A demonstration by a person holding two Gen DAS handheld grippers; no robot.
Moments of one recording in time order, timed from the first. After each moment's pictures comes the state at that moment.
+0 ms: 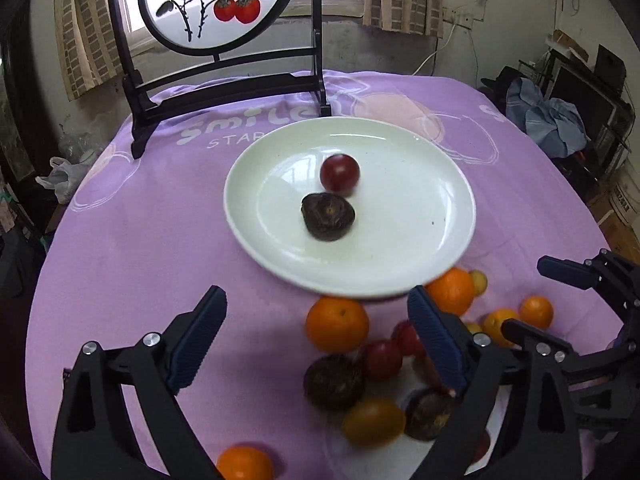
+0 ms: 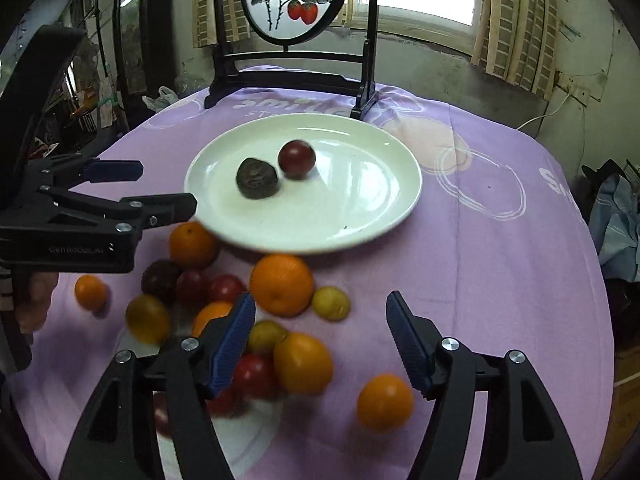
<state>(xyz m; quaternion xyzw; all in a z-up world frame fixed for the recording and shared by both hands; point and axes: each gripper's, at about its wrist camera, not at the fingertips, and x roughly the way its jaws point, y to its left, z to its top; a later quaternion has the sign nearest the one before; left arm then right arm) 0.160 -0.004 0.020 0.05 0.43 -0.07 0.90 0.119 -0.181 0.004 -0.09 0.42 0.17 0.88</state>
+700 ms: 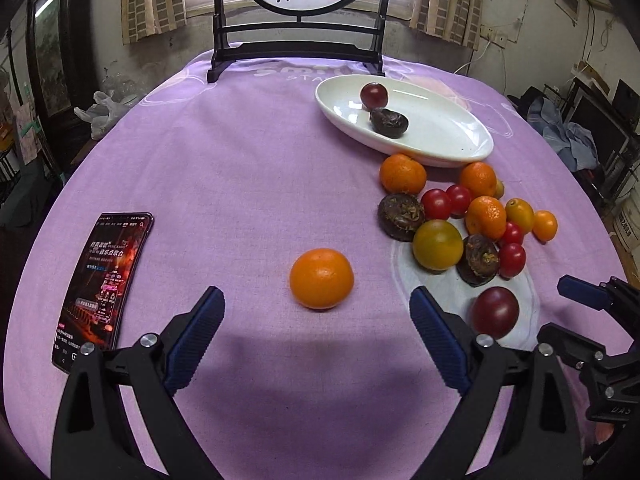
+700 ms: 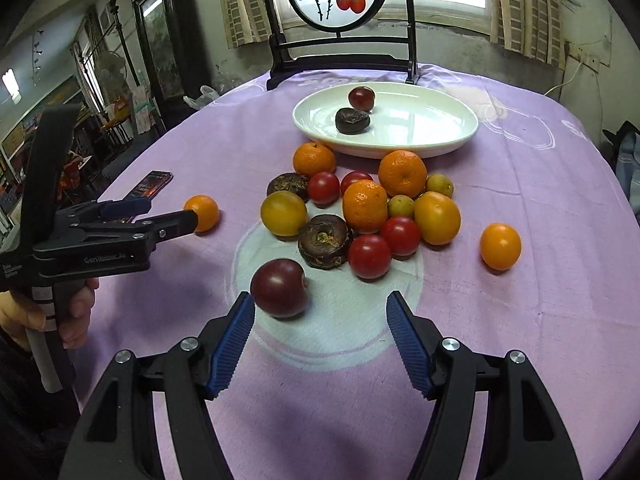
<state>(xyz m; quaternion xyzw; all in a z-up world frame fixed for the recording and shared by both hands) 0.041 0.071 -0.016 -0.02 0.44 -0.02 0.90 0.017 -0.149 -0.005 -0.03 0.43 0.22 0.88</state>
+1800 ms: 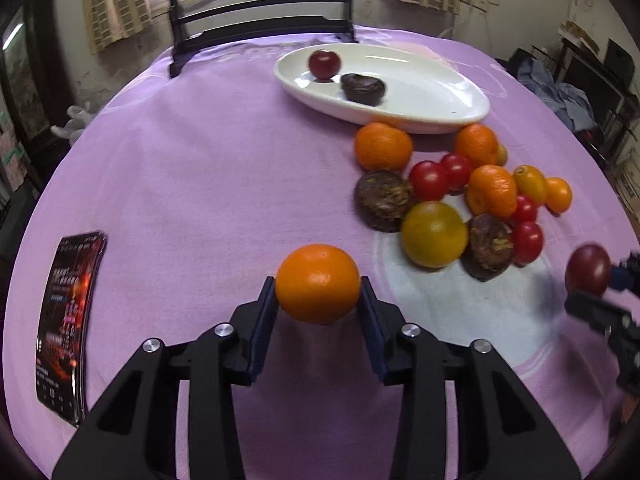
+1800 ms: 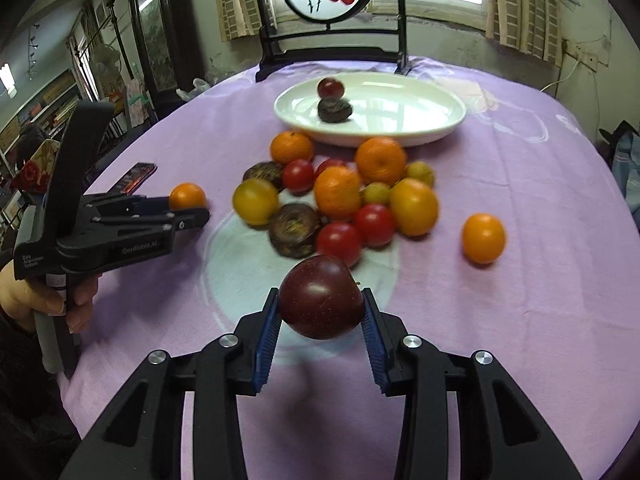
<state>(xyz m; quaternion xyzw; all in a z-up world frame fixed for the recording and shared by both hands) 0.079 0.039 -0.039 0.03 0.47 -0.06 0.88 0.035 -0.172 -0.008 -0.04 0.43 0.20 0.88</state>
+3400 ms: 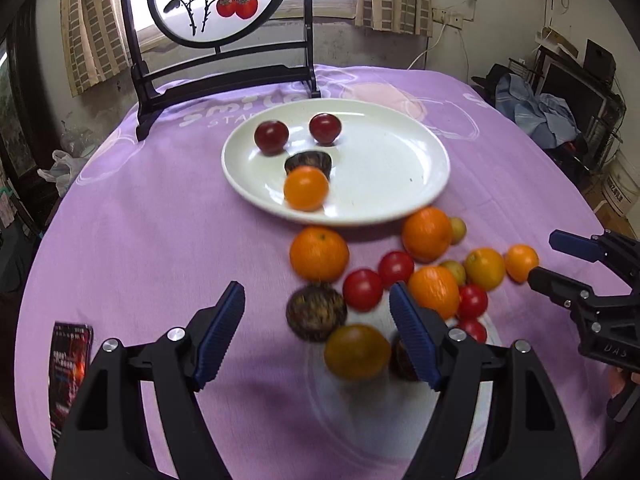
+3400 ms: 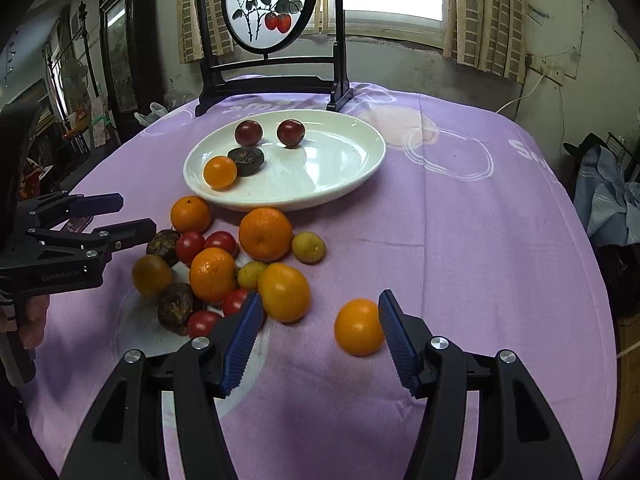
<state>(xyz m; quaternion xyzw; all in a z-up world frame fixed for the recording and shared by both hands) 0.109 -0.006 0.001 0.04 0.43 -0.08 0.90 0.083 -0.218 -0.001 -0.05 0.41 0.14 0.90</state>
